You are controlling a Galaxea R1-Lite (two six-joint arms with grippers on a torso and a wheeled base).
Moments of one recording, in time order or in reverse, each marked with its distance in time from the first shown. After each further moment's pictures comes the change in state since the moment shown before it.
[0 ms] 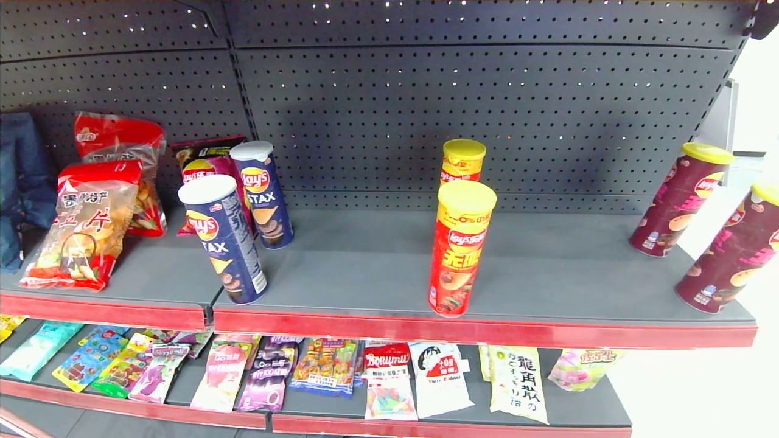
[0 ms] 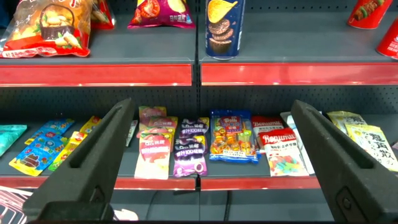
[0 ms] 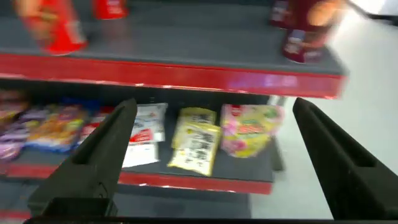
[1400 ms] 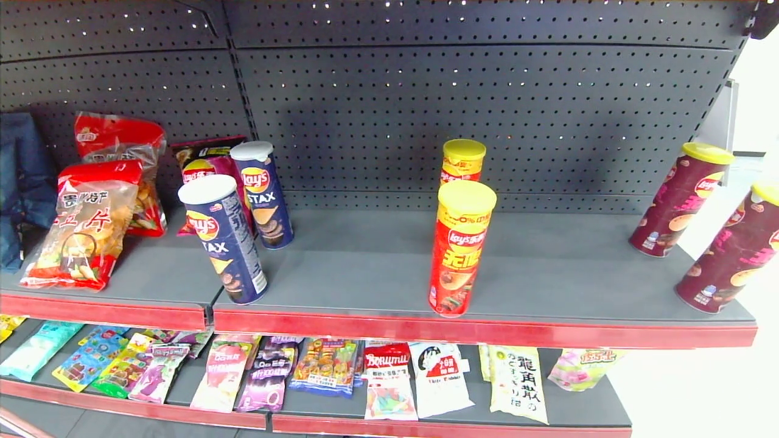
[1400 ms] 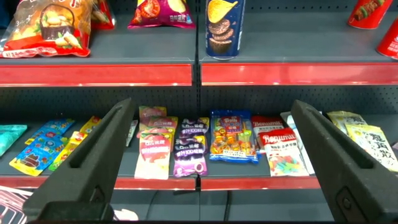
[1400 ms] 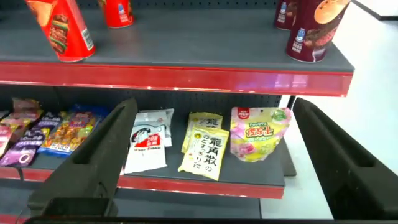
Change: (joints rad) left arm 0.000 0.000 0.000 0.000 0.000 0.000; right arm 0.089 -0.097 0.005 0.050 -0.139 0.045
